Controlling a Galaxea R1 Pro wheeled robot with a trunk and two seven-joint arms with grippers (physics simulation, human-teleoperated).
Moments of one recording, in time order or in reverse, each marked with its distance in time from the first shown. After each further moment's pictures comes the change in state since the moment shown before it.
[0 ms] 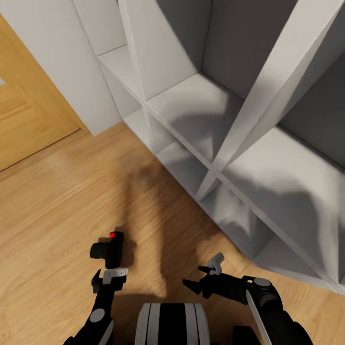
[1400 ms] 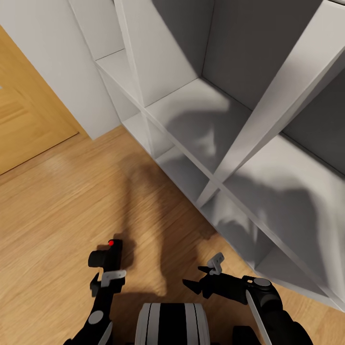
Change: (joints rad) left arm 0.000 0.004 0.004 0.025 0.042 0.002 -0.001; right arm 0.000 0.000 0.000 0.000 0.000 0.000 0.000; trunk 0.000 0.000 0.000
